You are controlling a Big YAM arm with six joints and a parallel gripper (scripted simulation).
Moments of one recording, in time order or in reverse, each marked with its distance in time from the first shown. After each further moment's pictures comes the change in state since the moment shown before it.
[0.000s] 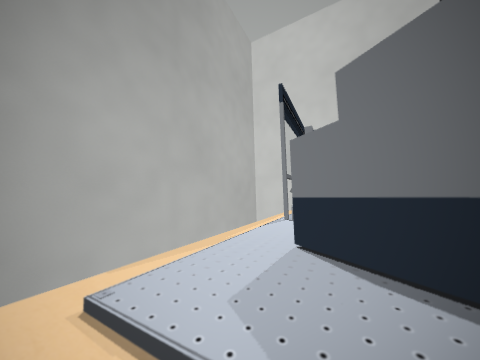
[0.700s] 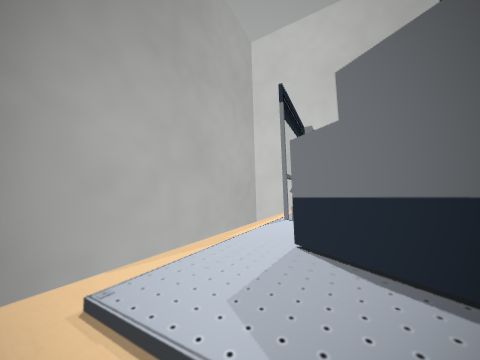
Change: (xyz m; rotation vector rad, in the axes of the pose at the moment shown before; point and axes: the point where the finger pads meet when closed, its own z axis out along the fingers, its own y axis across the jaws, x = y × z) arm 0.000 -0.001 0.000 0.001 0.000 0.002
